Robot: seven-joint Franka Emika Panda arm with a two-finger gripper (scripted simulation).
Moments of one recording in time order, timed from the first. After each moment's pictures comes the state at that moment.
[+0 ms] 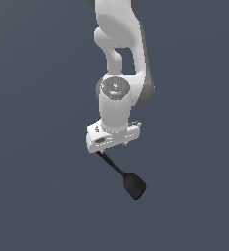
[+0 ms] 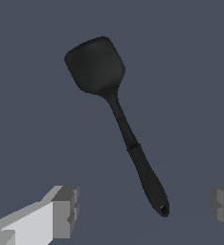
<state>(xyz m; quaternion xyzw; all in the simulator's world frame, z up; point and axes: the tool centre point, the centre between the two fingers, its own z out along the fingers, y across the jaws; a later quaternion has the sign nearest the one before) 0.047 -0.004 0.142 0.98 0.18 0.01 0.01</state>
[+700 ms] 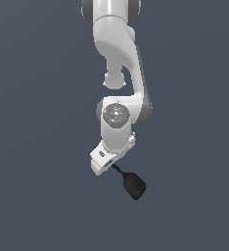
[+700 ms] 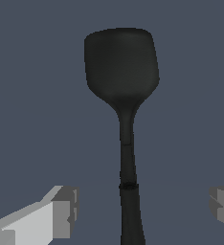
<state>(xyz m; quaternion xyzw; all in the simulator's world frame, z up) 0.082 0.001 0.088 0.93 0.36 0.00 0.01</state>
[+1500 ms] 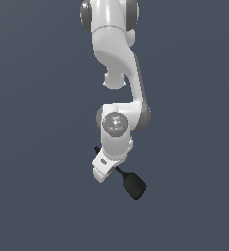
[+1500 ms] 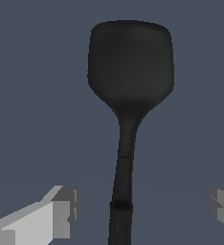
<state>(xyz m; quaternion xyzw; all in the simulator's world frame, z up) 0.093 0.002 0.066 0.91 0.41 0.00 0.00</state>
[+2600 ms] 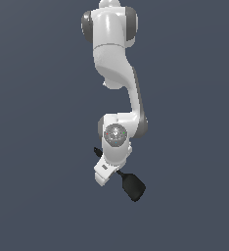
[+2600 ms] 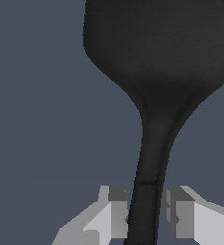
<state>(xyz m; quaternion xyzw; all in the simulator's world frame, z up) 0.093 0.003 0.017 0.91 0.42 0.00 0.00</state>
